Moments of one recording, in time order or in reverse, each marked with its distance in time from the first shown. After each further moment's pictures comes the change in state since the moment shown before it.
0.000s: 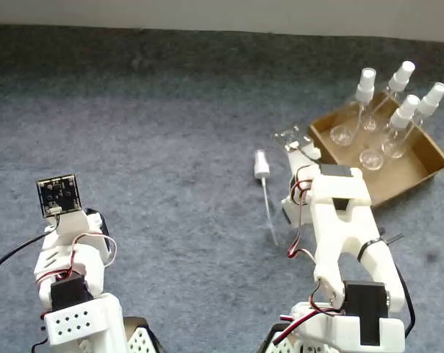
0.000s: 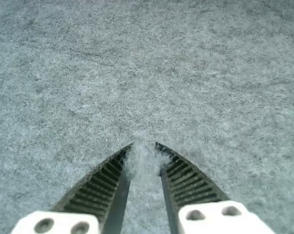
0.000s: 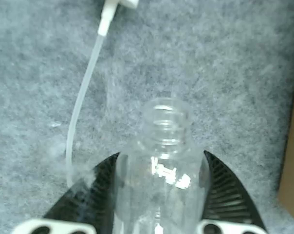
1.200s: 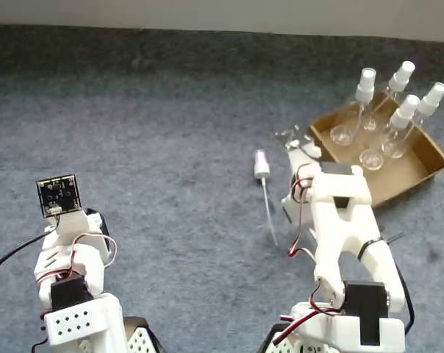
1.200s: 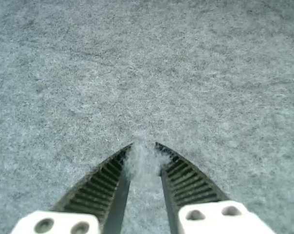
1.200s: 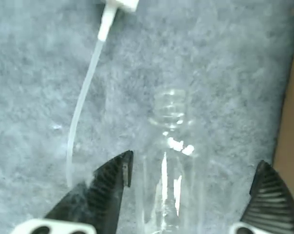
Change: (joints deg) left arm 0.0 0.0 0.0 0.0 0.0; right arm -0.1 -0.1 -3.3 2.1 0.0
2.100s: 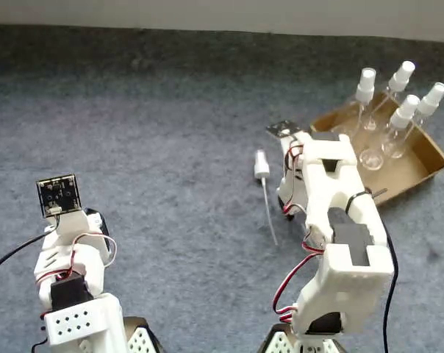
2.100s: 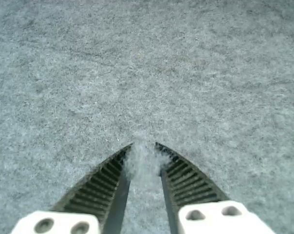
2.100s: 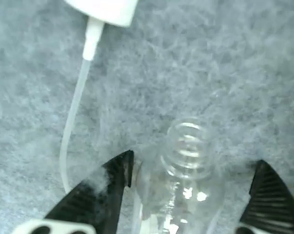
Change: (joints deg) left arm 0.0 0.0 0.0 0.0 0.0; right arm -1.1 25.1 -21.9 12.8 0.0
